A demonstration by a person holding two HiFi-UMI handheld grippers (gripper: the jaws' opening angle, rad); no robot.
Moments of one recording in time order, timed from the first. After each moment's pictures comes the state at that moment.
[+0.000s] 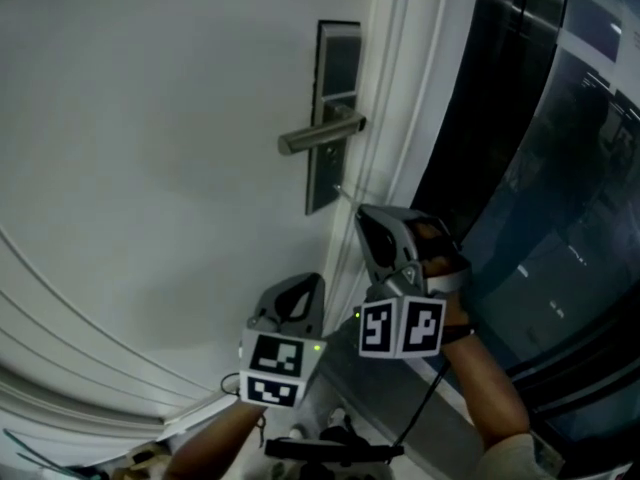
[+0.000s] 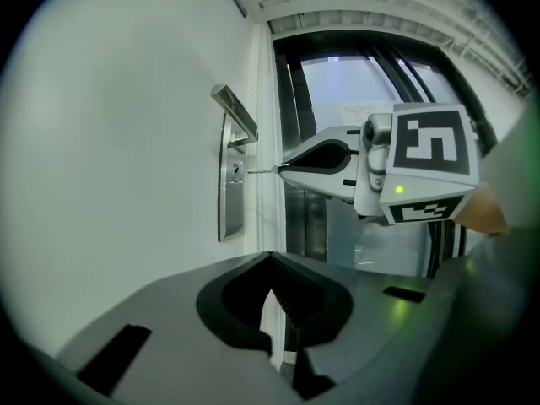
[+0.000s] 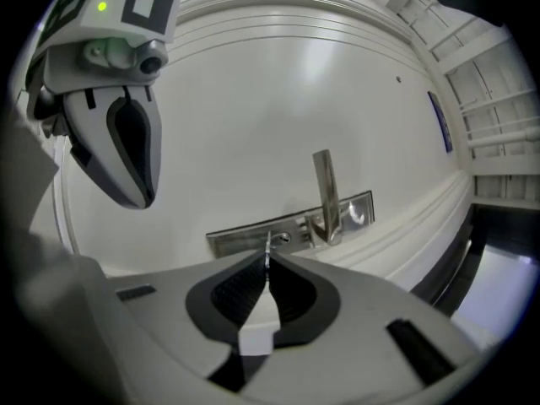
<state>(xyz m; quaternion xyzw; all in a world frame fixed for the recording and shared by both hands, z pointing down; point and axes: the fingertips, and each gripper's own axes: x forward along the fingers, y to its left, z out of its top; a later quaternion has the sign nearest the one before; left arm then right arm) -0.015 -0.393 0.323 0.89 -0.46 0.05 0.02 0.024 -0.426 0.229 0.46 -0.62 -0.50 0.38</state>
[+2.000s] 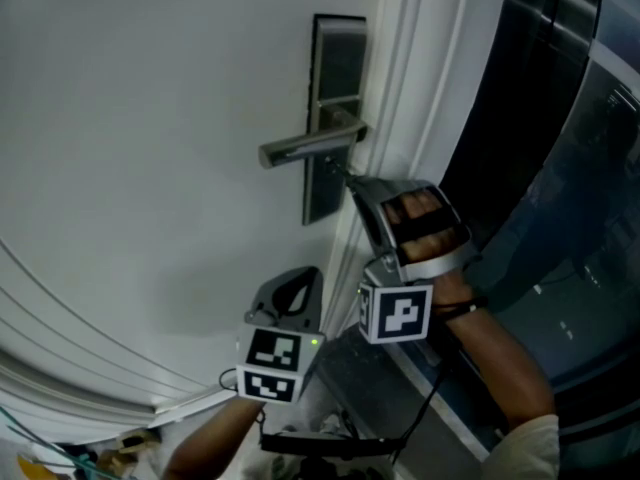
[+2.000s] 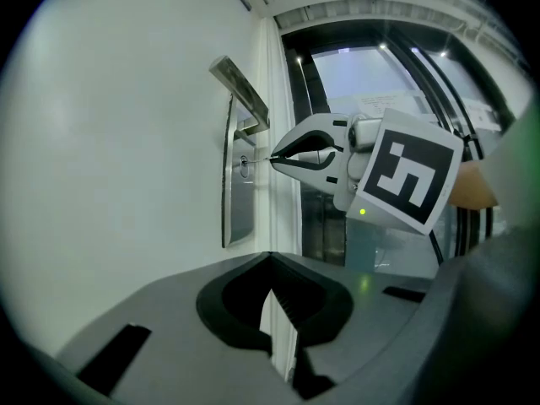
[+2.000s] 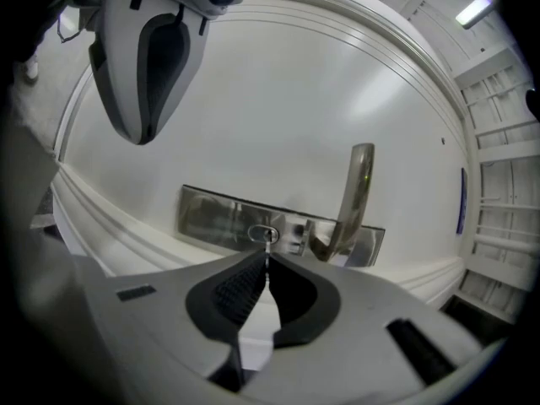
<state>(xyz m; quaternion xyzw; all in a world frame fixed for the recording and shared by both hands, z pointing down) -0.002 -0.436 0.322 0.86 -0.51 0.05 0.02 0.026 -0.487 0.212 0.38 -0.48 -0.67 0.42</state>
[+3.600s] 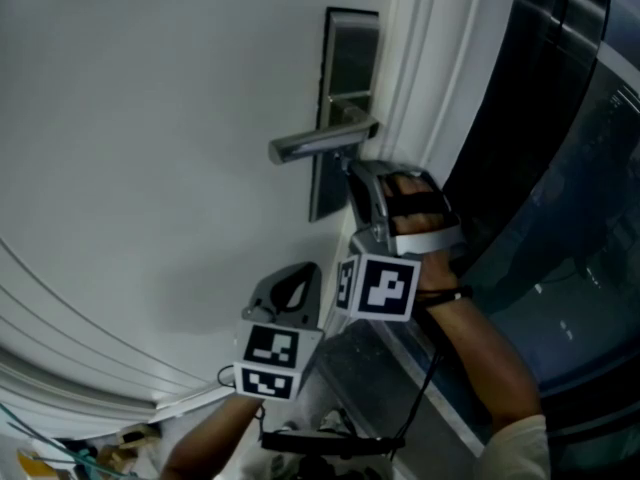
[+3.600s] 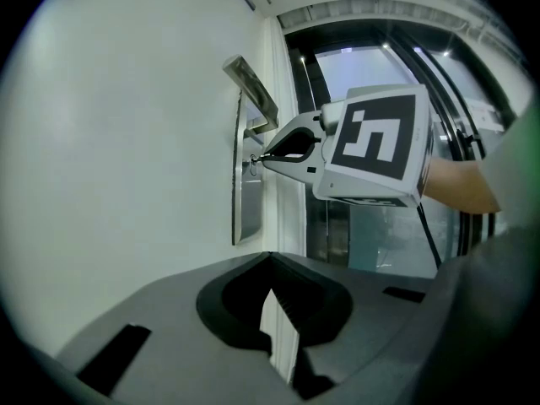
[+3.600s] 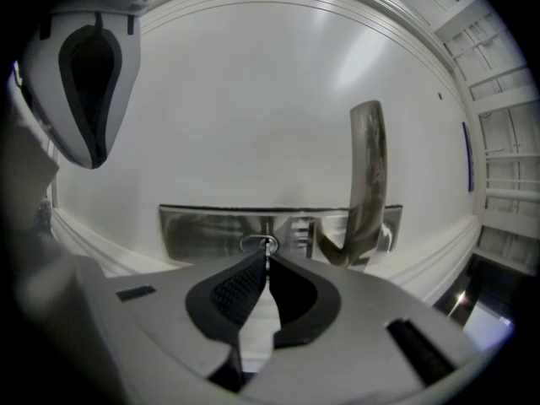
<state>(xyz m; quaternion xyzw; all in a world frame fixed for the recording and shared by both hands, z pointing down) -0.016 -0.438 0.325 0.86 -0.51 0.05 0.03 0.007 -0.512 0.207 0.43 -0.54 -0.59 0.42</state>
